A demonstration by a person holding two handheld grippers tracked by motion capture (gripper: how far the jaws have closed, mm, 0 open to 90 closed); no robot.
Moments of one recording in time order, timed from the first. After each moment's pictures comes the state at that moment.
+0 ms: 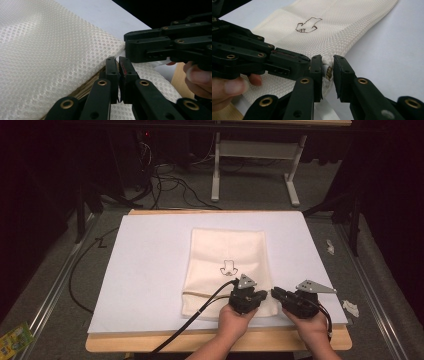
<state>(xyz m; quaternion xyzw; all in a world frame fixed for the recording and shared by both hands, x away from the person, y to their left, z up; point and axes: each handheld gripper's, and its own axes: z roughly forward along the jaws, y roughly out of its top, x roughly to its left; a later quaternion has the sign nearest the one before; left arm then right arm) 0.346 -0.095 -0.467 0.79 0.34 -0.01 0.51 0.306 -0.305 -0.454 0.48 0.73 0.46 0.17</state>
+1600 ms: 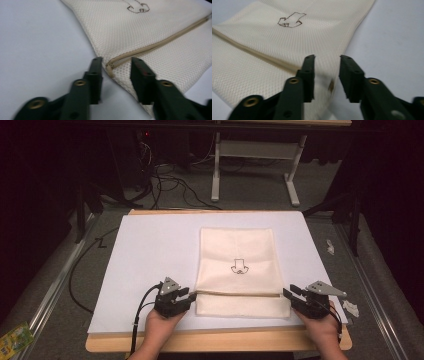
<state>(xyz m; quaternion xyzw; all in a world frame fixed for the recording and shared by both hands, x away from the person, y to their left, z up) 0.346 0.106 -0.468 0.79 0.40 0.12 0.45 0.303 -0.334 -0.458 0.50 0.72 0.41 0.24</state>
